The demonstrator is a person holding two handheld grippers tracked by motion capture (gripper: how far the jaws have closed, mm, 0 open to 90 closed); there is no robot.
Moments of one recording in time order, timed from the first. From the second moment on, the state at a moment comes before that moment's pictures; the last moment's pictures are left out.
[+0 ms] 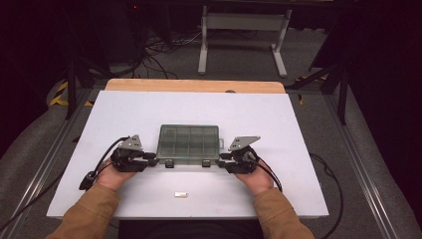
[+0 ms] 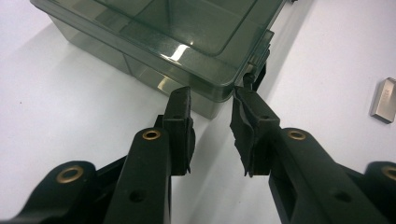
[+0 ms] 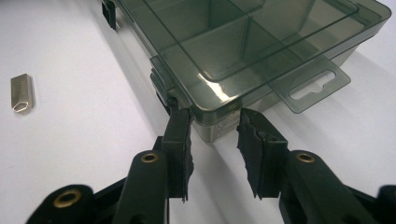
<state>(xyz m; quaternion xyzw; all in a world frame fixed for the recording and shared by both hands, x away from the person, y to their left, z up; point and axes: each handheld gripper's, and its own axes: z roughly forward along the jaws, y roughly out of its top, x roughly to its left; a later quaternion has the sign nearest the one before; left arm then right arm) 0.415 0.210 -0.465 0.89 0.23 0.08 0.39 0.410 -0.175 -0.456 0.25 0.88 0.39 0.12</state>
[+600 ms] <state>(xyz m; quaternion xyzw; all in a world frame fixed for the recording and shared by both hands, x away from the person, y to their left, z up) 0.415 0.210 -0.464 0.89 0.23 0.08 0.39 0.408 -0.174 -0.456 0.25 0.88 0.39 0.12</state>
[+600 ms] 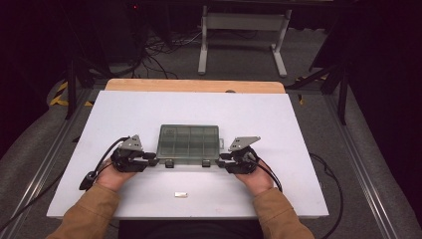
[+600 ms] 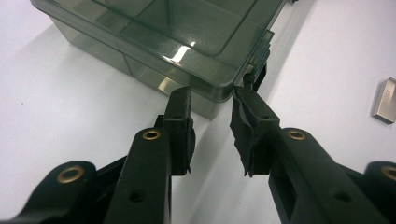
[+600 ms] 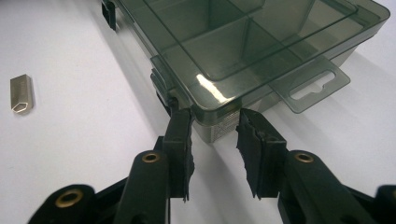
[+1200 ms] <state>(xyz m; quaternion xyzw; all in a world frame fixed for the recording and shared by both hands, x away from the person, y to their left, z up) 0.415 0.210 -0.464 0.89 0.23 0.08 0.40 0.407 -0.175 -0.455 0.25 0.87 0.40 0.12</state>
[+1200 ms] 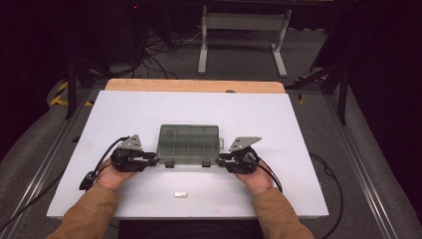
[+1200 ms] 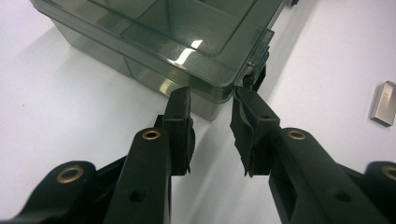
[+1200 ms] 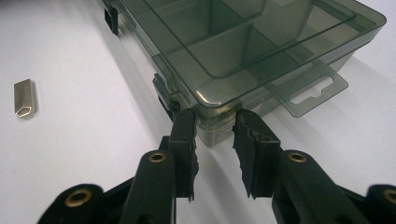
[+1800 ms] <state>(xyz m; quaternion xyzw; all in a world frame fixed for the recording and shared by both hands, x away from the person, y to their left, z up) 0.414 0.212 -0.460 0.88 0.23 0.08 0.42 0.406 -0.180 -0.448 0.25 0.86 0.43 0.13</state>
